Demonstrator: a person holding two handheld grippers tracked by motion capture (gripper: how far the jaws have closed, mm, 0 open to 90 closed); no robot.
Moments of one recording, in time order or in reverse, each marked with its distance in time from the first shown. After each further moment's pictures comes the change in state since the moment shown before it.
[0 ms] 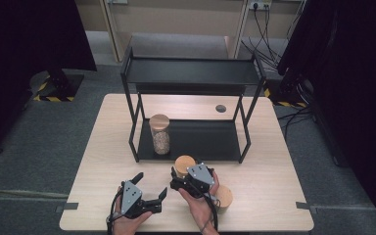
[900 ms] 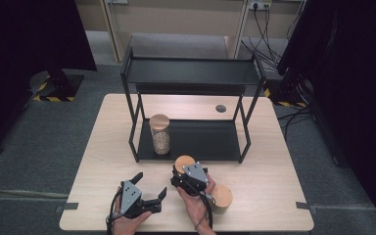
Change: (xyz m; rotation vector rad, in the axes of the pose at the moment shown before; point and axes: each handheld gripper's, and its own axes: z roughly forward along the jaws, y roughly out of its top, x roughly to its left) left arm 0.001 0.000 -0.001 -0.003 -0.001 -0.004; right arm 0.011 -0.003 0.018 0.048 -0.052 -0.022
